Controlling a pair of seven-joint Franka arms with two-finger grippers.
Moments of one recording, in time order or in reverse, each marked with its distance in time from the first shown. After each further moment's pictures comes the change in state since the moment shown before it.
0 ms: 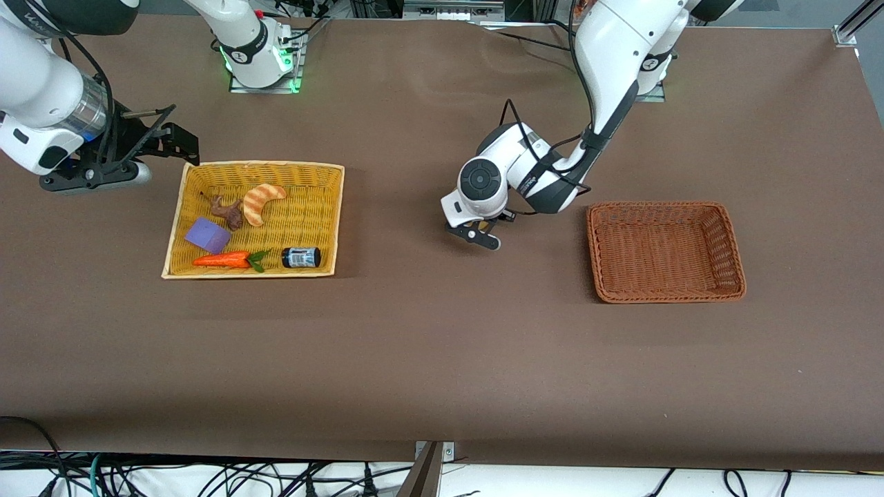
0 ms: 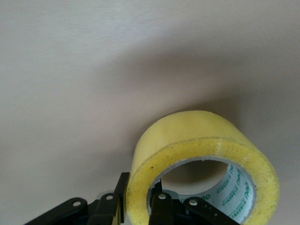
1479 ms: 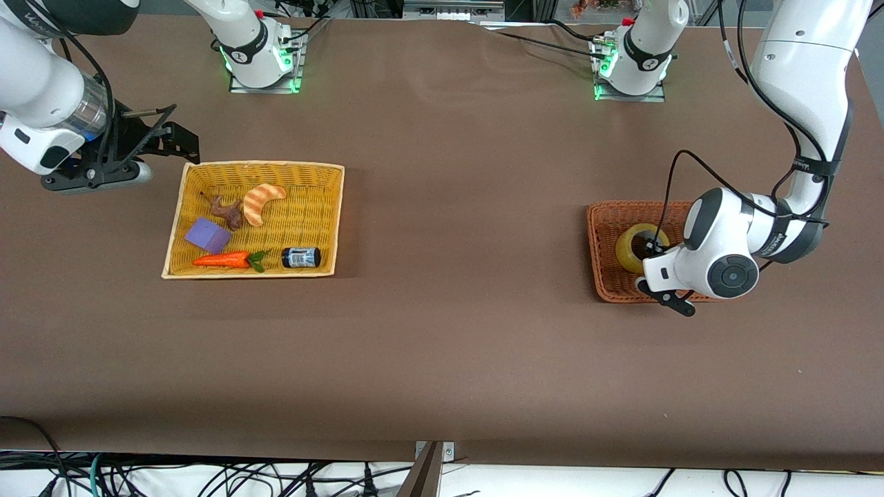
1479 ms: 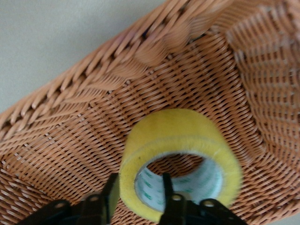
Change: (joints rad) left arm 0.604 -0.058 0.012 -0.030 0.162 -0.154 0.671; right arm 0.000 0.000 0.000 0.000 -0.001 -0.010 0.000
